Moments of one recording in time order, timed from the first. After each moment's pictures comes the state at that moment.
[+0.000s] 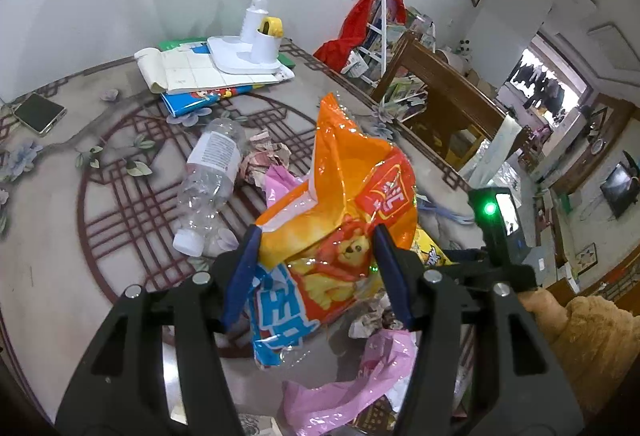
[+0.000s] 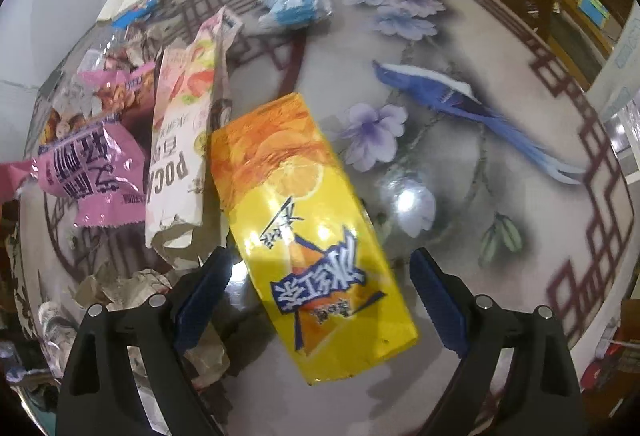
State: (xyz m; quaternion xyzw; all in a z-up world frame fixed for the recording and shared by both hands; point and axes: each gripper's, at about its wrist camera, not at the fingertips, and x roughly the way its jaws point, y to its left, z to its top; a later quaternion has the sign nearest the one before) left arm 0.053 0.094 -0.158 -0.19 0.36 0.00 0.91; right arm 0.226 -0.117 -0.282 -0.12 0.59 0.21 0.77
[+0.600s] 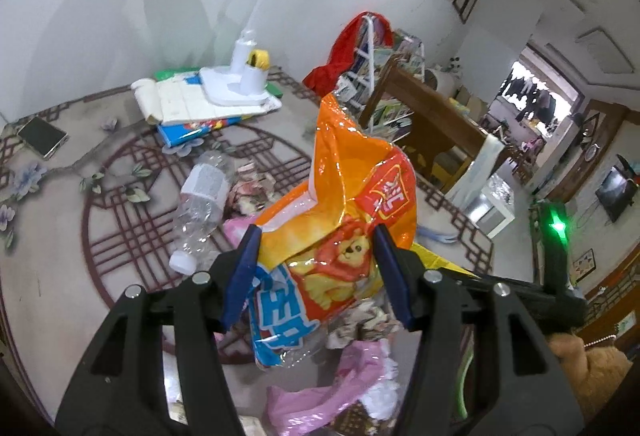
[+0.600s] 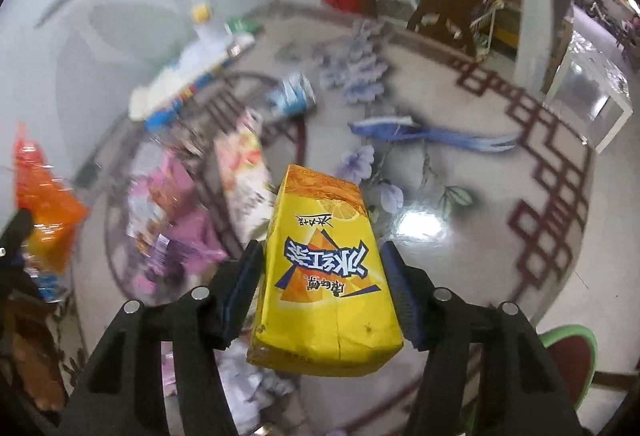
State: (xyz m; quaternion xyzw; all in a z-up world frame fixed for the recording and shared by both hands) left arm 0.039 0.078 -0.121 -0.18 0.32 0.00 0.93; right arm 0.152 -0.161 -0.184 0.04 0.50 0.18 0.85
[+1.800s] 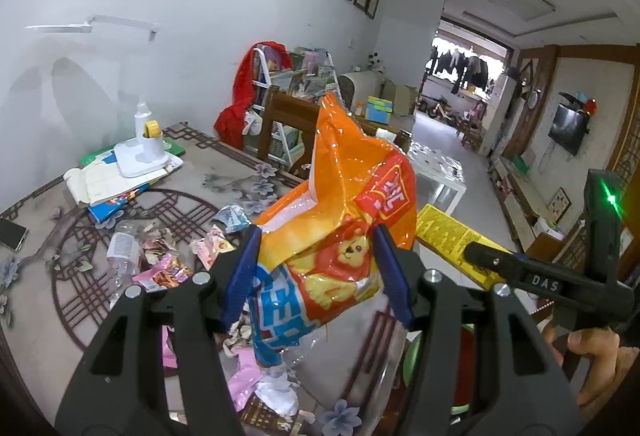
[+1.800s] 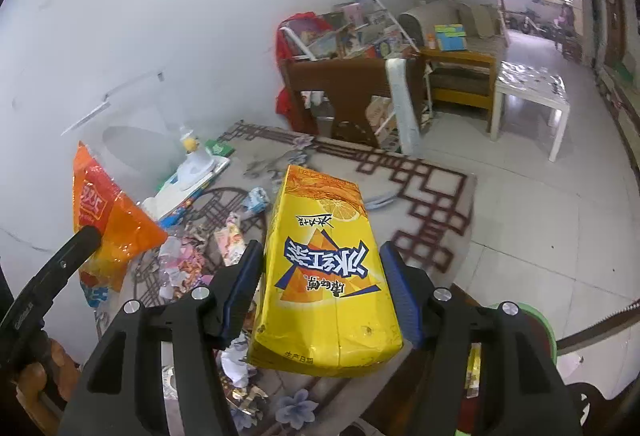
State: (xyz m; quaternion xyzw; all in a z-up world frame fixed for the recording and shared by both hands) left arm 0.009 -0.048 -0.045 -0.08 0.27 -0.12 0.95; right arm 0.040 -0.295 -0.078 0.13 0.36 0.10 0.92
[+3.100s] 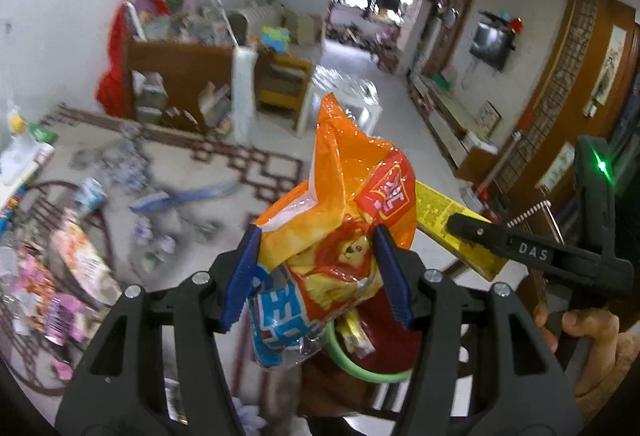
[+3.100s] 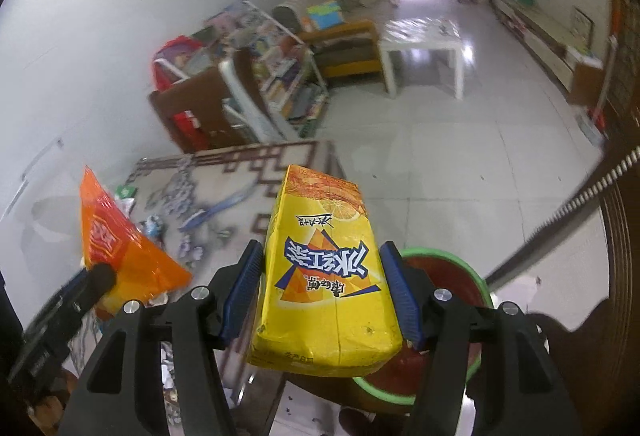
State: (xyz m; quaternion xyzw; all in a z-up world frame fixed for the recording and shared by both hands) left arm 0.044 -0.206 -0.101 -0.01 0.36 -0.30 0.88; right arm -0.008 -0.436 -0.122 0.23 0.39 -0.08 0.89
